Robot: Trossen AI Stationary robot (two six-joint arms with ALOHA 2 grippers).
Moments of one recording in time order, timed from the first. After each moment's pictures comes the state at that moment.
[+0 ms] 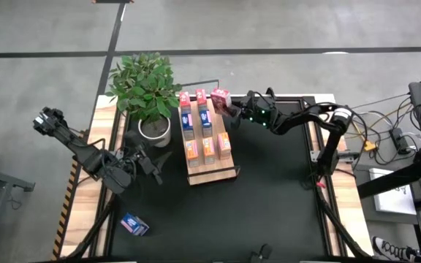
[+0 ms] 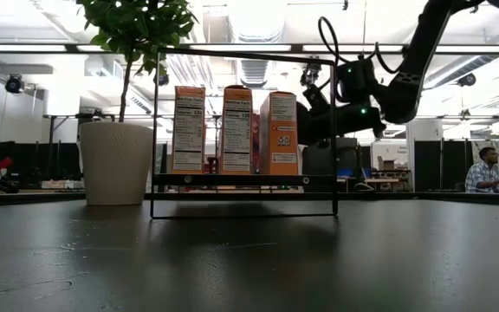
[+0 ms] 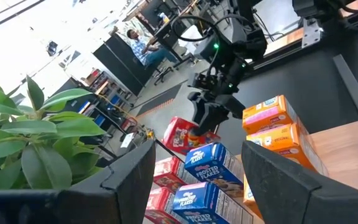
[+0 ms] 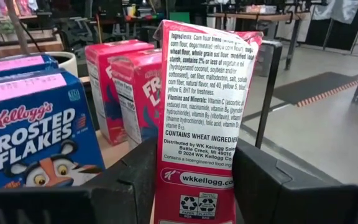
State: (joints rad) left arm -0.63 1.02 0.92 -0.34 -1.27 0.25; right arm -0.58 1.81 0.70 1.04 -0.10 0.00
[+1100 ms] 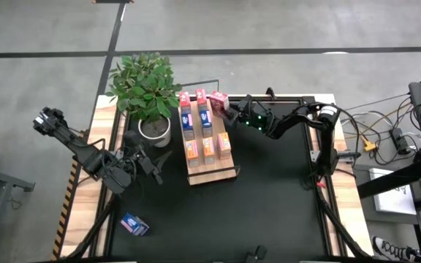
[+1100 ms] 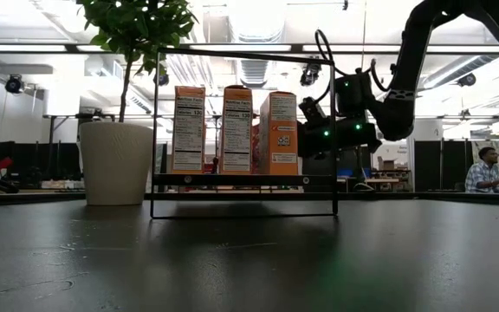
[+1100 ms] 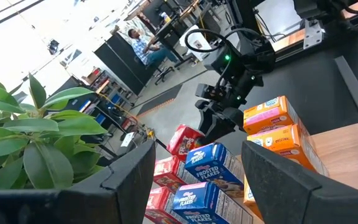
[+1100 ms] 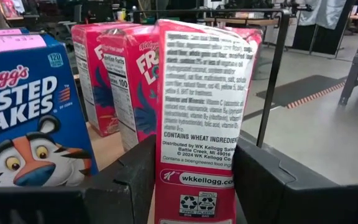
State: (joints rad) left arm -0.63 1.03 0.92 -0.34 -1.27 0.24; right arm -0.55 1.95 0.71 1.20 -0.02 0.00
